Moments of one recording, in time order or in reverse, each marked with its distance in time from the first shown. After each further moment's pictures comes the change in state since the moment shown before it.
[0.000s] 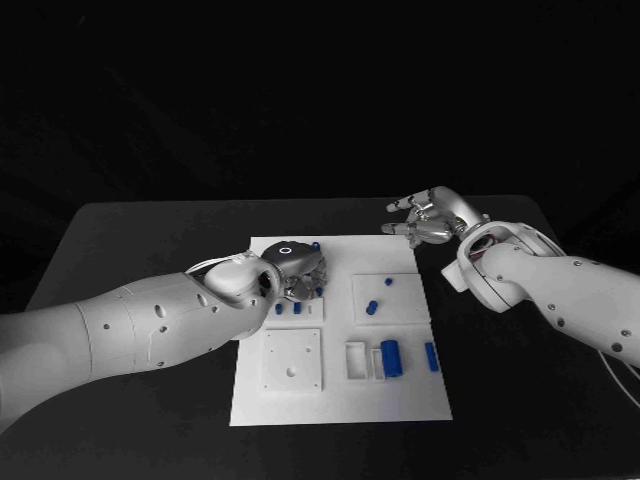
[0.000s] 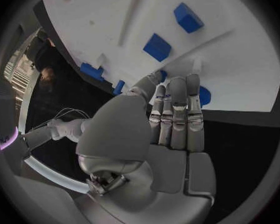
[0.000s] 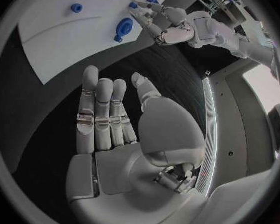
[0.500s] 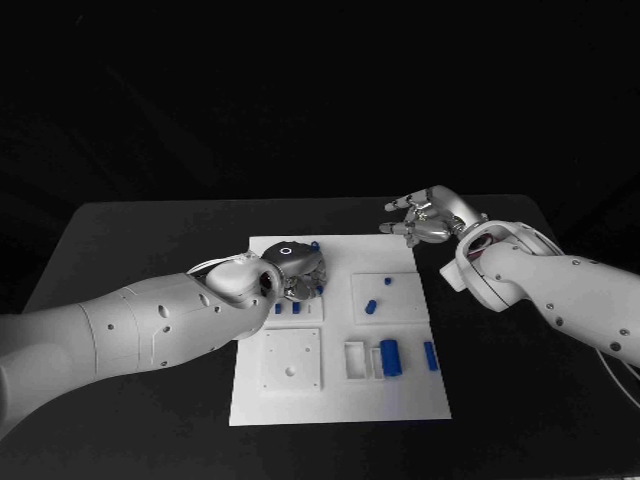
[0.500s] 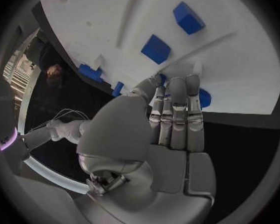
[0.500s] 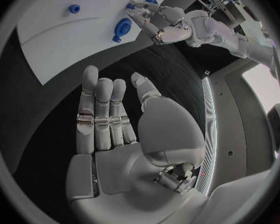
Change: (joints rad) left arm -0.007 0.015 0.001 -0.022 -0.001 0.002 0.003; left_hand -0.007 0.011 -0.006 0.027 -0.035 0.000 0.000 0.000 -0.001 0.004 -0.004 0.000 0.000 0.004 -0.004 0.008 0.000 0.000 -0.004 -0.003 0.011 0.002; right arm 0.000 0.000 0.000 0.006 0.000 0.000 0.000; right_hand 0.000 0.000 0.000 0.000 -0.001 0.000 0.000 0.000 0.000 0.000 0.000 0.000 0.000 0.000 0.000 0.000 0.000 0.000 0.000 0.000 0.000 0.000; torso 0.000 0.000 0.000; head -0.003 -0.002
